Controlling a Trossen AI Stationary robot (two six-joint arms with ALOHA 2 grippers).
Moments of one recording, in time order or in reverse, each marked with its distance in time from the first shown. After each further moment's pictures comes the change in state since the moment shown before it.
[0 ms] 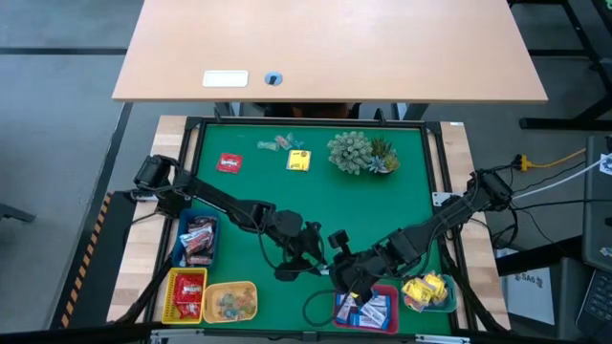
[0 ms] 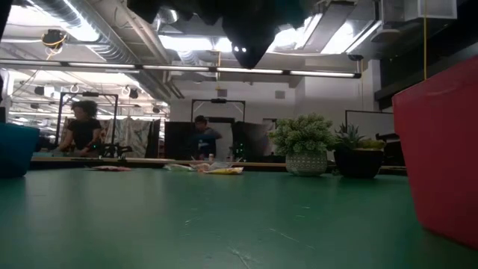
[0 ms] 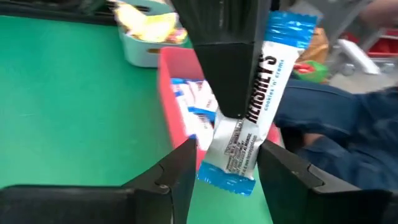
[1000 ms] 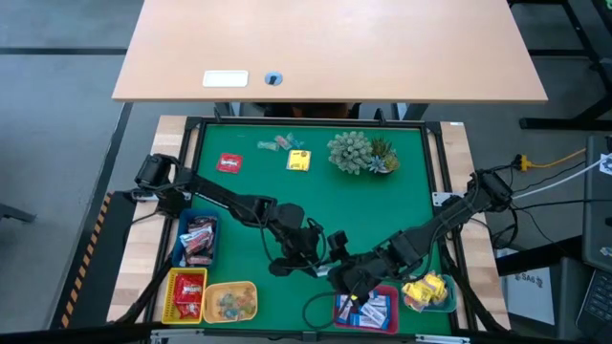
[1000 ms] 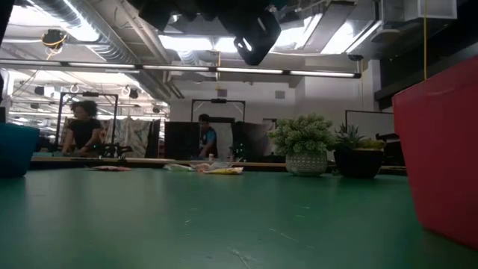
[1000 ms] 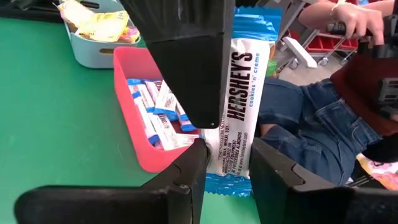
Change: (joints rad) left arm 0.029 0.000 0.000 0.021 0.243 0.005; right arm 0.001 0.000 -0.001 0.048 0.070 -0.008
